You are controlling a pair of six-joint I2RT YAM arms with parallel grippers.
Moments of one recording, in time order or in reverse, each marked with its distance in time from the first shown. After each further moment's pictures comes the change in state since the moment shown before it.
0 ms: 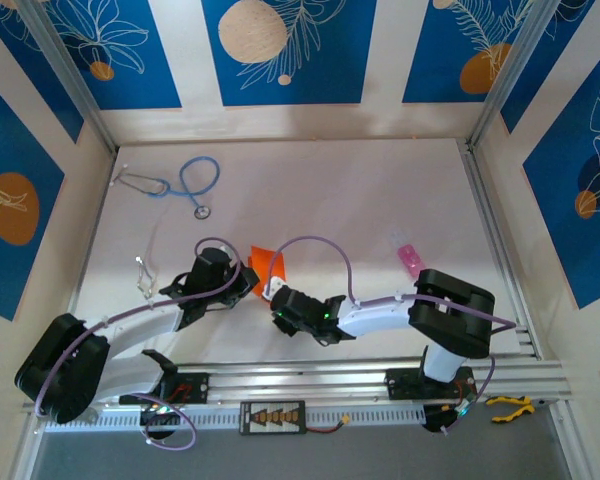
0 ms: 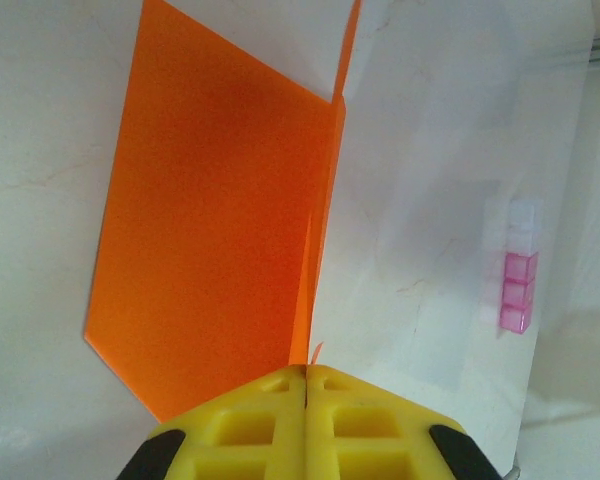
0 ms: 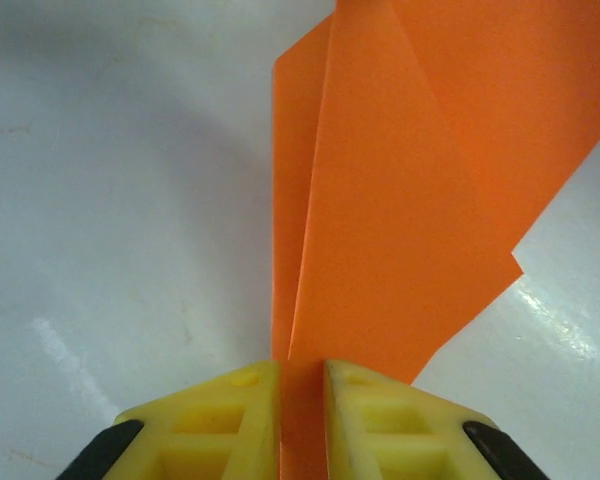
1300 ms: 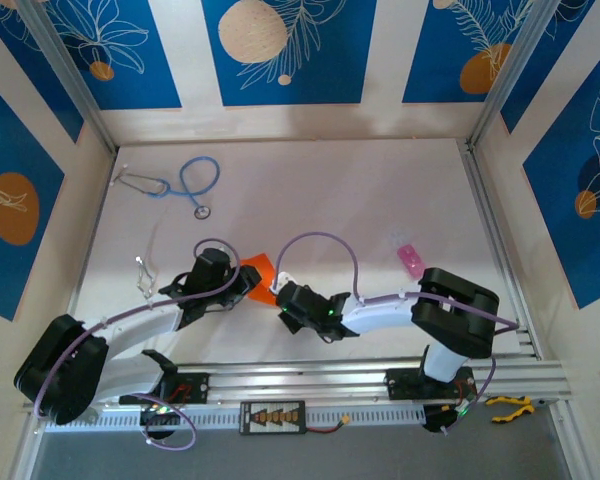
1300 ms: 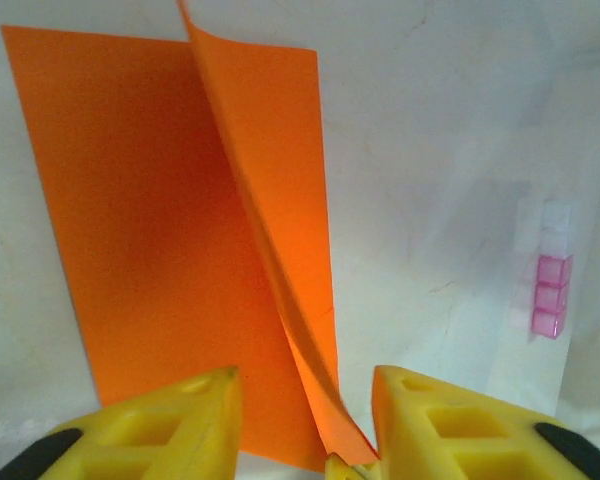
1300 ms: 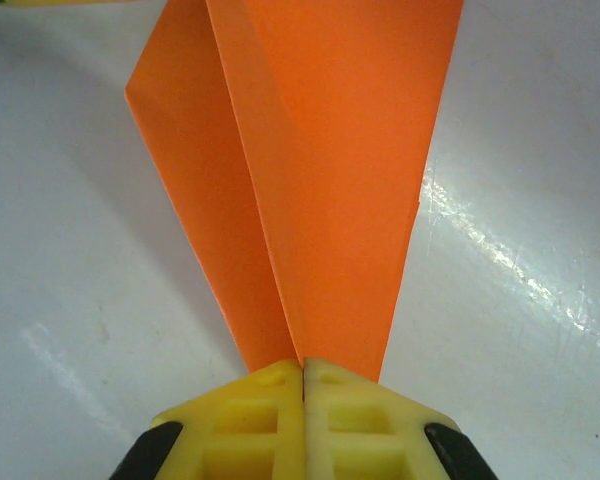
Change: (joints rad) left arm -0.001 -0.005 0.008 -0.068 -0.026 0.025; right arm -0.044 -0.021 -0.028 -0.002 0.008 0.029
